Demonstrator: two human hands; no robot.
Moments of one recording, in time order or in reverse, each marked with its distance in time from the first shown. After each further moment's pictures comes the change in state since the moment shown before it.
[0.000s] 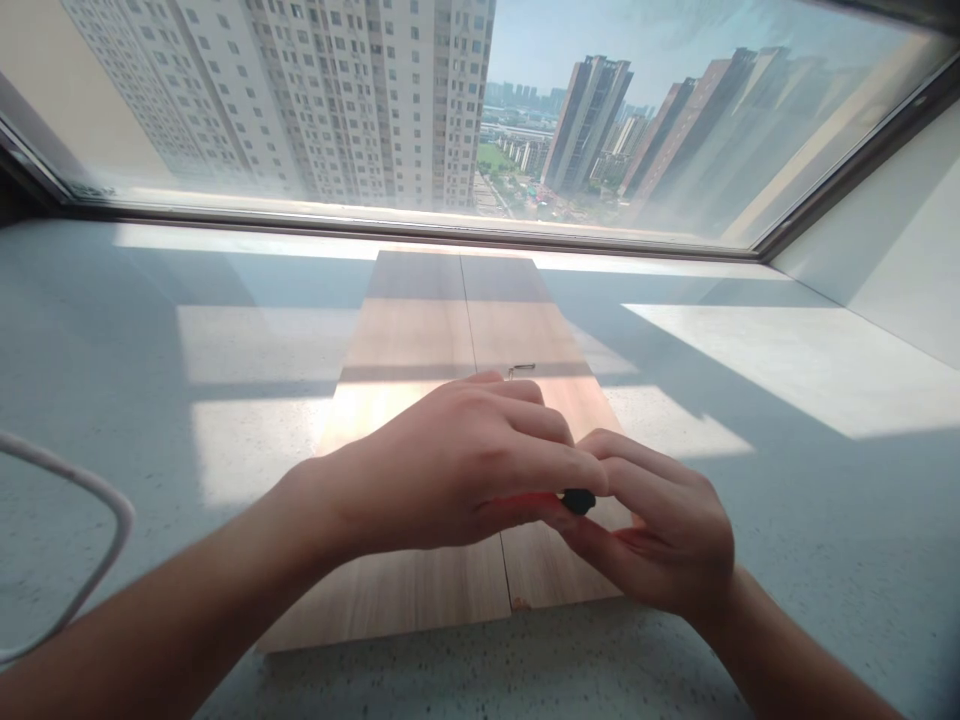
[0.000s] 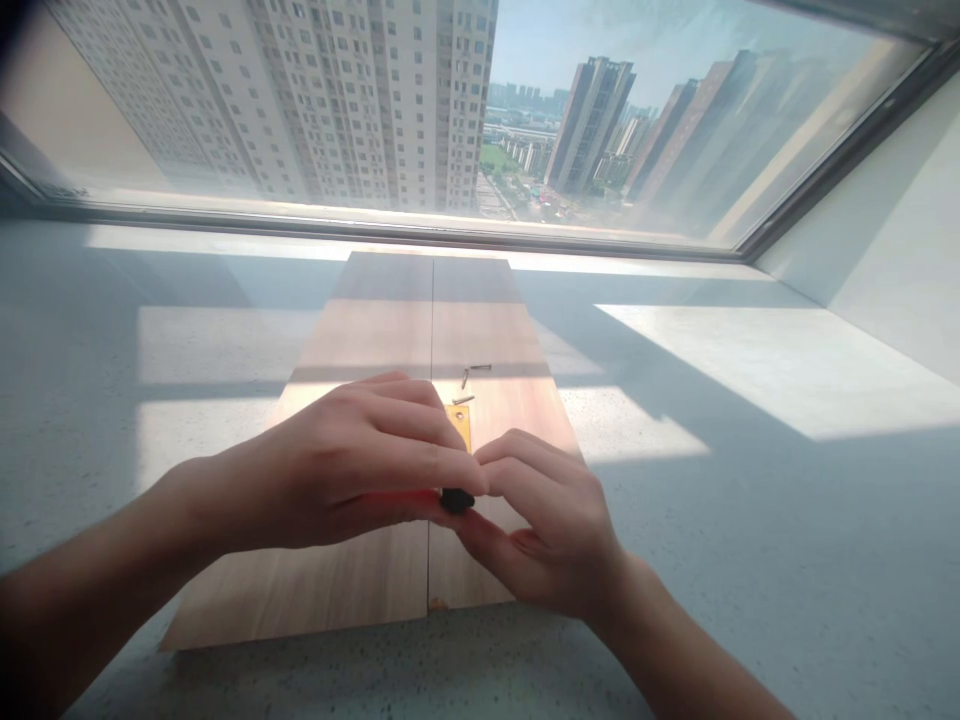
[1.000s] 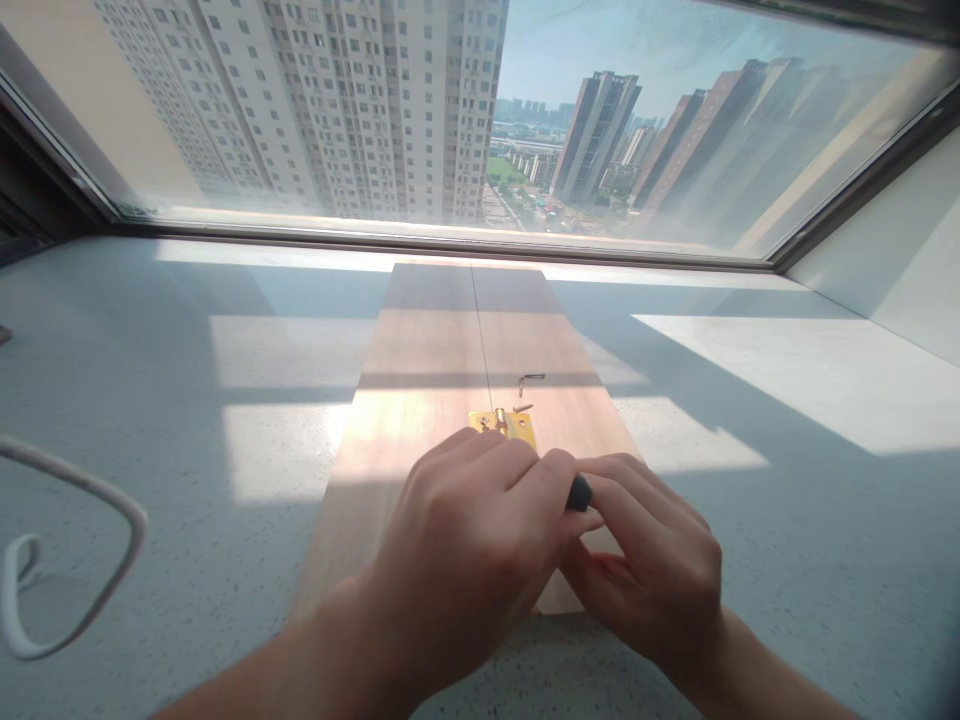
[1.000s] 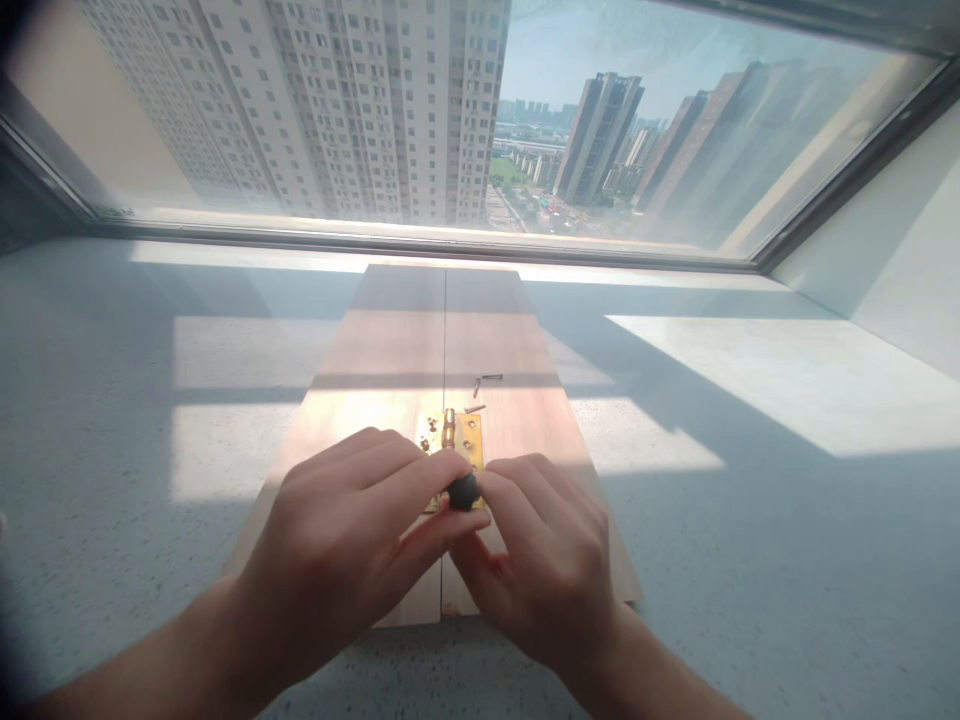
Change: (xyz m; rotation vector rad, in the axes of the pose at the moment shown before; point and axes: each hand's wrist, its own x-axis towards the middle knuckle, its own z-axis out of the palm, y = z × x) left_hand -0.012 0.040 0.041 0.360 0.511 -0.308; right_hand -0.012 -0.013 0.023 -0.323 0.125 0.056
